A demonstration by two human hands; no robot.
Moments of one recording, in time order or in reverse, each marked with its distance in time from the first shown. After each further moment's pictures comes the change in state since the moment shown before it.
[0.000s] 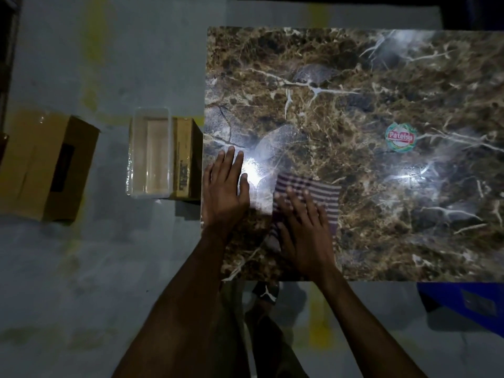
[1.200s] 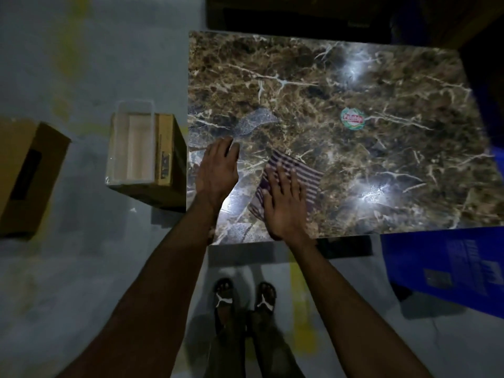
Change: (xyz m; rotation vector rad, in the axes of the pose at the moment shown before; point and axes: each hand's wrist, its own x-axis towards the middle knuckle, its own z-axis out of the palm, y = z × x) left_hand -0.014 -0.004 0.020 0.090 -0.028 0.279; right_hand -0.028 -0.018 0.018 -0.015 0.089 0.233
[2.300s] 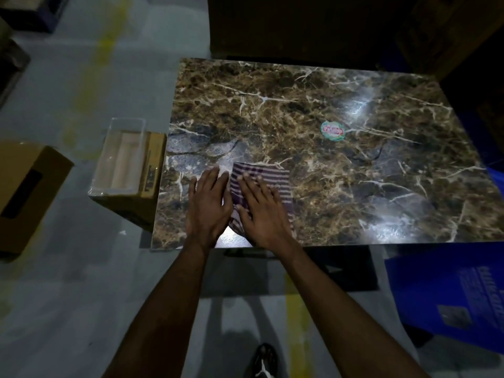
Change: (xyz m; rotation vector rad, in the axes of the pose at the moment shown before) left_hand -0.070 0.070 0.010 -0.058 0.070 -0.199; right_hand 0.000 0.029 0.001 0.023 -0.003 -0.311
